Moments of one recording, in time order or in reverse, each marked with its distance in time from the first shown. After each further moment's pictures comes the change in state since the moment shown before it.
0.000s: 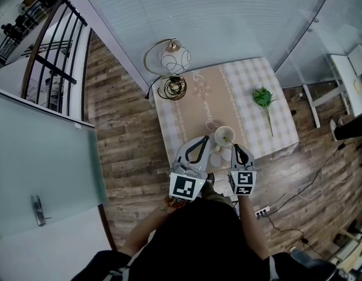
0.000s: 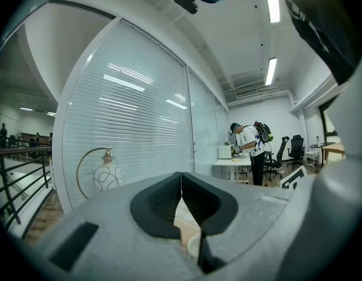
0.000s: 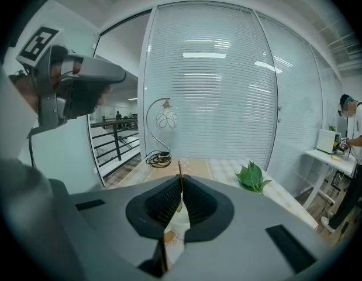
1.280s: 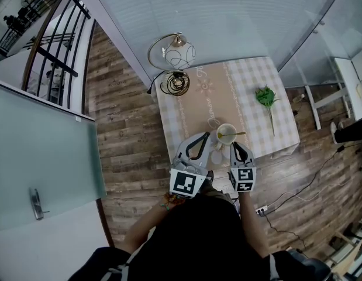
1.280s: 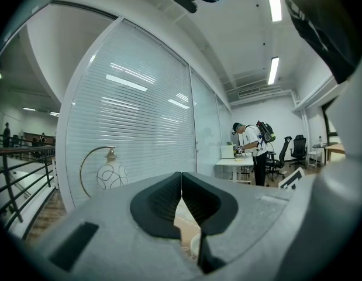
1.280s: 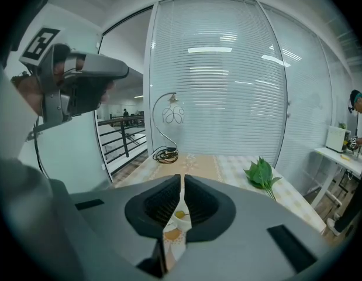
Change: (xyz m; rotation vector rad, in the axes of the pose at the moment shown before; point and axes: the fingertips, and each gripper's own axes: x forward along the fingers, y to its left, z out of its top) left arm -0.002 0.009 -0.005 -0.001 0.000 0.019; right arm 0.011 0.013 -0.009 -0.011 0.043 0.073
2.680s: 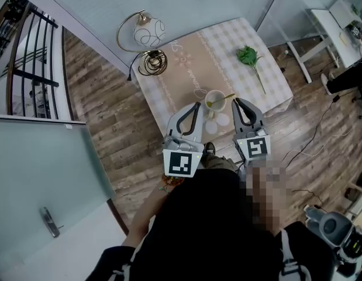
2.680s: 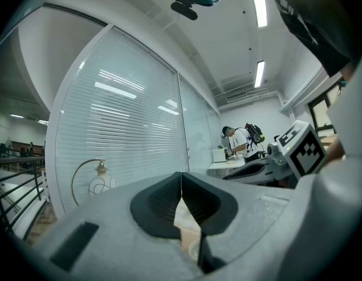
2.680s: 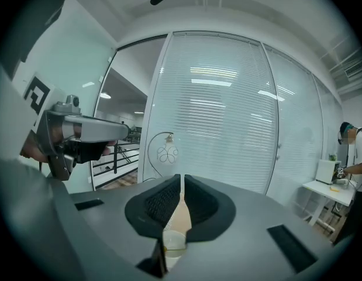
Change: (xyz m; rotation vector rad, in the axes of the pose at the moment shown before) left arm -0.010 -0.018 0.021 0.079 -0.058 -0.082; right arm -0.066 -0.006 0.118 -0.123 -0.249 -0.082
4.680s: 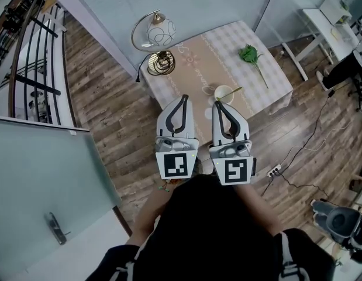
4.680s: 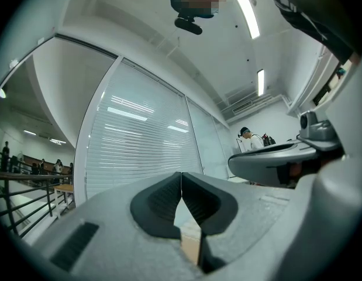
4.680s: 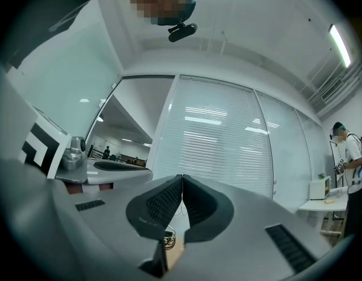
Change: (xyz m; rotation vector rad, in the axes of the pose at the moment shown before) left arm -0.087 0.065 0.059 0.090 -0.155 0.105; right arm -0.040 0.139 0.147 -0.032 -0.376 -0.156
